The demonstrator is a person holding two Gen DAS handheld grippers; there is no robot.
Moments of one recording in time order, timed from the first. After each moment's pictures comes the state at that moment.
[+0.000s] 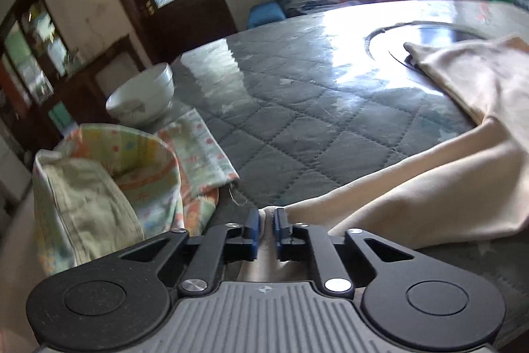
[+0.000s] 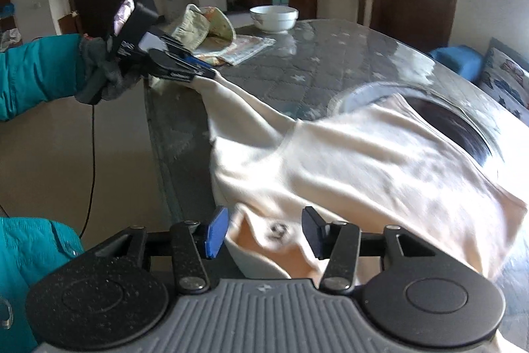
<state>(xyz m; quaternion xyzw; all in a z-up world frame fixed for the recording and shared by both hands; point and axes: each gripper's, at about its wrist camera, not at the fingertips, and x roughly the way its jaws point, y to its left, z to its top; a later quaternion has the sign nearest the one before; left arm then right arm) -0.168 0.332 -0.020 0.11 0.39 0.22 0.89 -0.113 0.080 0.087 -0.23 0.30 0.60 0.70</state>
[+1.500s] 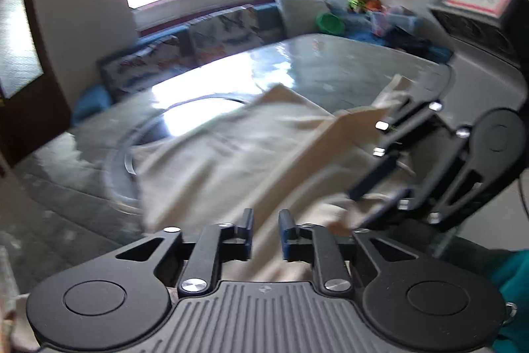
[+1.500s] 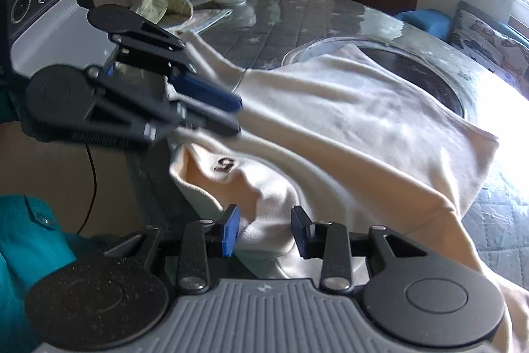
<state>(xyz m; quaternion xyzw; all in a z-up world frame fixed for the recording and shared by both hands) -0.136 0.132 0.001 0.12 0.33 -0.10 0.93 -0.095 0.028 0.071 -0.24 0.36 0.54 0.73</state>
